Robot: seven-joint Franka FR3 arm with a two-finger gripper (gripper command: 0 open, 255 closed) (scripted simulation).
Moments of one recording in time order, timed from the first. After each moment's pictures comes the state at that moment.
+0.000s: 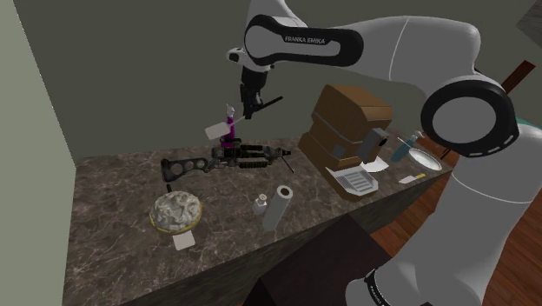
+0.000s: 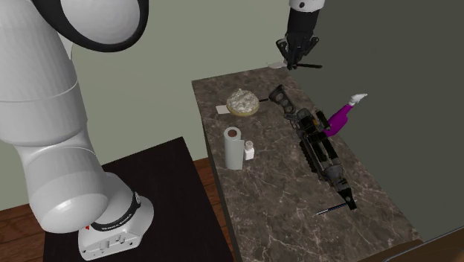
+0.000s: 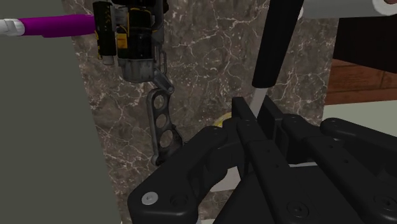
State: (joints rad) arm 0.22 0.32 -0.02 -1.51 -0.06 1.82 -1.19
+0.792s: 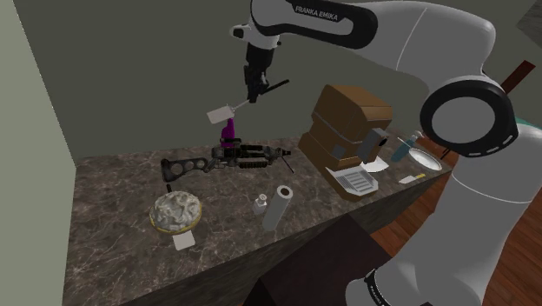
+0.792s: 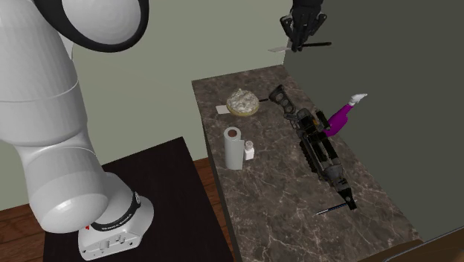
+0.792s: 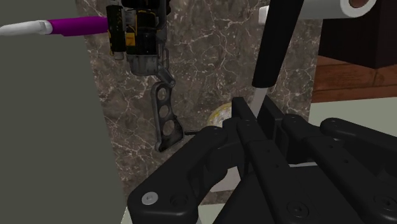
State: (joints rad) arm 0.22 0.33 -0.02 -1.35 -0.06 1.65 -1.20
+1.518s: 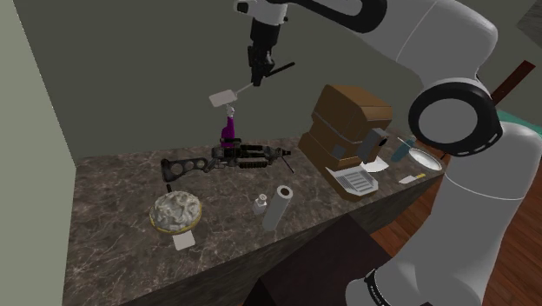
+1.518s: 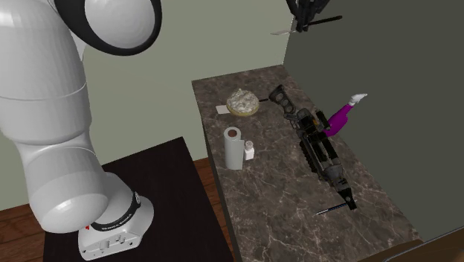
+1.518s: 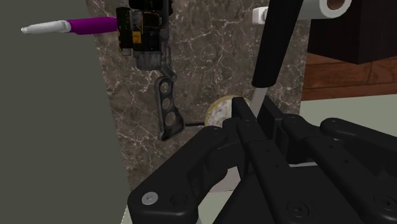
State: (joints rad) arm 0.22 0.38 -0.02 -1.12 -0.06 1.48 -1.20
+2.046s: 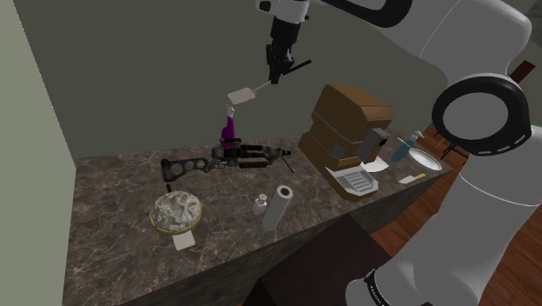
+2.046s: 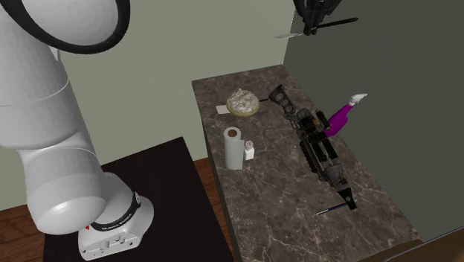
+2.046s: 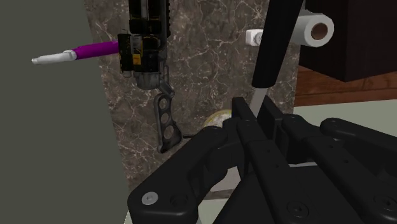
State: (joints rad) arm 0.17 0.27 -0.04 -1.24 -0.05 1.49 -1.28
